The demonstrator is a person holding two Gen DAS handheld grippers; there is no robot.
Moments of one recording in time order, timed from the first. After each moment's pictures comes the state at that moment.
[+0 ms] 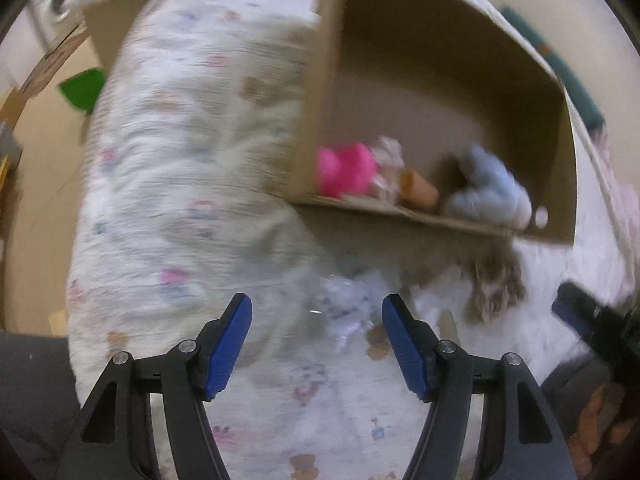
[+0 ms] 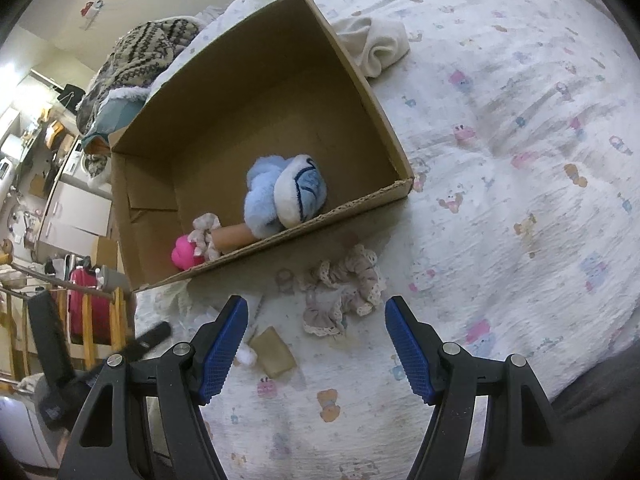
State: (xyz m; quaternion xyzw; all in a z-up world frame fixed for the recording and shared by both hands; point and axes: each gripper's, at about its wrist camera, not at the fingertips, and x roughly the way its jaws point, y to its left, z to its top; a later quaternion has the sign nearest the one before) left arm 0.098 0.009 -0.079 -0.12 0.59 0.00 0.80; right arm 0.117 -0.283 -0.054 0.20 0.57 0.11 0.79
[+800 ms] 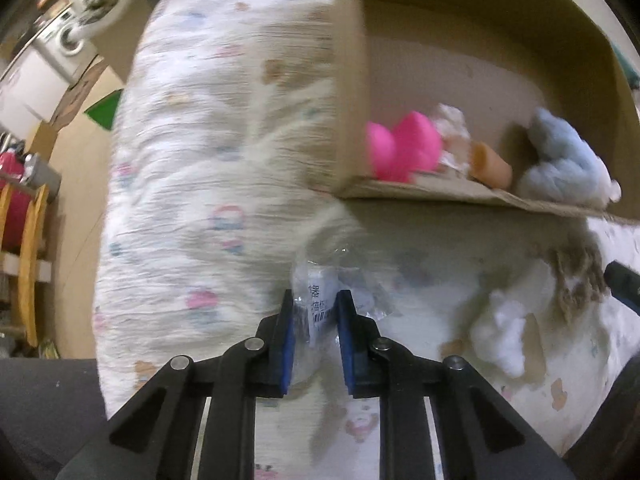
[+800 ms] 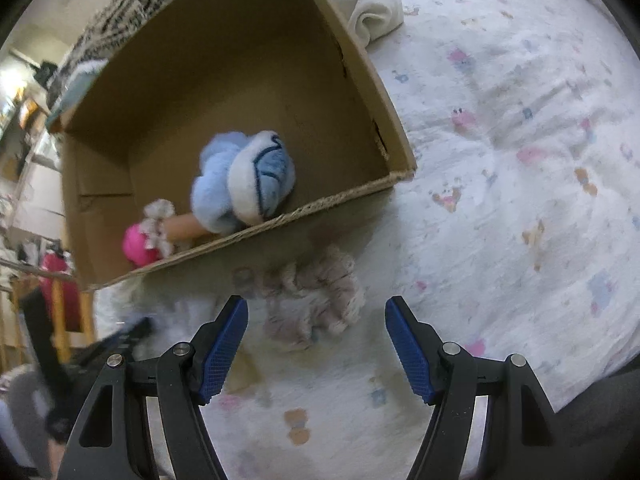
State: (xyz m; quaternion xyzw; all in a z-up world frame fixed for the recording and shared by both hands) left arm 0.108 0.010 -0.111 -0.03 0.61 0.08 0.79; right arm 0.143 -0.270 -0.086 0.12 0.62 0.07 0.77
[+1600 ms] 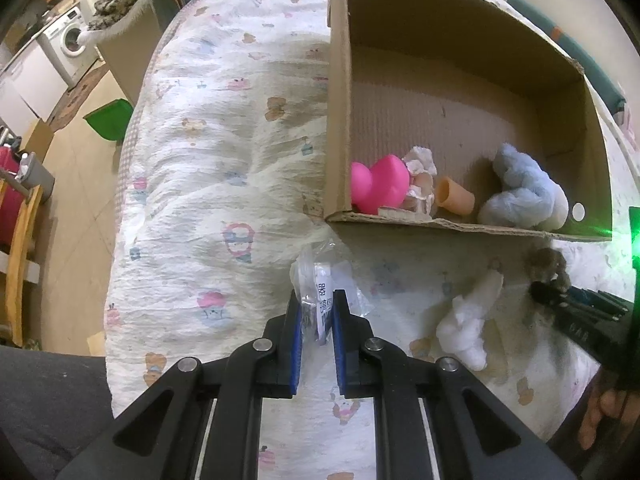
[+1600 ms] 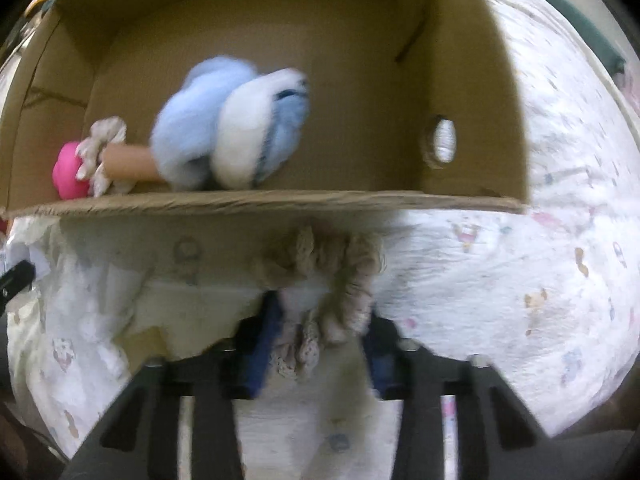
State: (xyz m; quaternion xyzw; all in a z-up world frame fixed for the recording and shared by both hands) left arm 0.092 0.018 -0.067 -0.06 0.57 0.06 0.82; right arm 0.148 -0.229 -0.110 -0.04 0.63 0.06 0.77
